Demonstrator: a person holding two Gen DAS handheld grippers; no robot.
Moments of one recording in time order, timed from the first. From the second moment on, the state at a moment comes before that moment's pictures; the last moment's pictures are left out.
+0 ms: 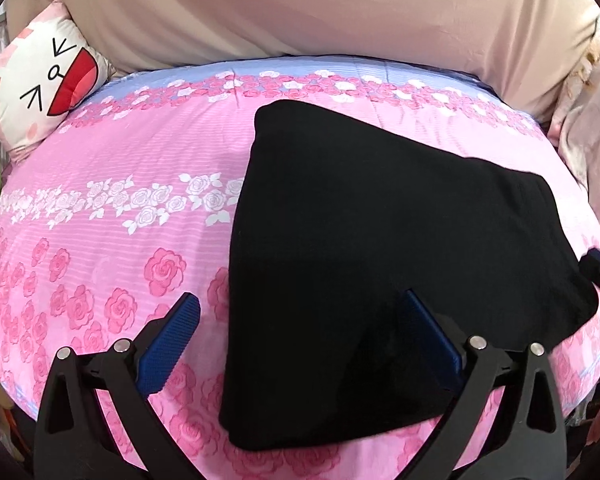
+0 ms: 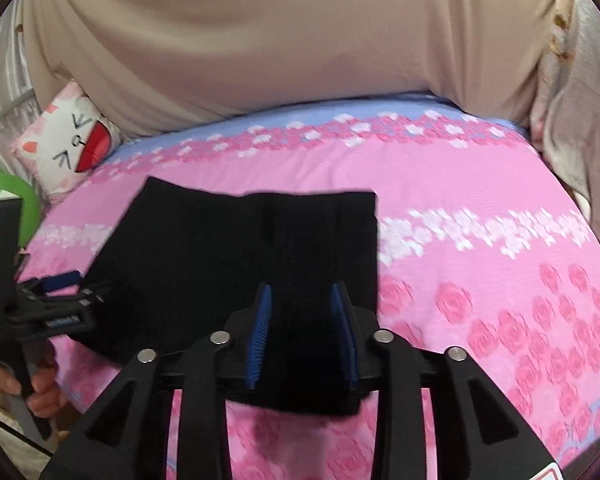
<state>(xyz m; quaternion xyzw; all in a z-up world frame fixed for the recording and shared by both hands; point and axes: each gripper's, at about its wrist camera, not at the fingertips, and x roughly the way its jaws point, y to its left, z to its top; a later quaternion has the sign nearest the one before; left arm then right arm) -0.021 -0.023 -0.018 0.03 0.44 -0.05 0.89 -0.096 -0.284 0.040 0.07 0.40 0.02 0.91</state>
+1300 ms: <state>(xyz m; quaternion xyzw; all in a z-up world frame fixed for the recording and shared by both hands) -0.029 -0.030 -0.035 0.03 0.48 -0.06 0.88 -0.104 -0.312 -0.008 0.18 0.45 0.03 0.87</state>
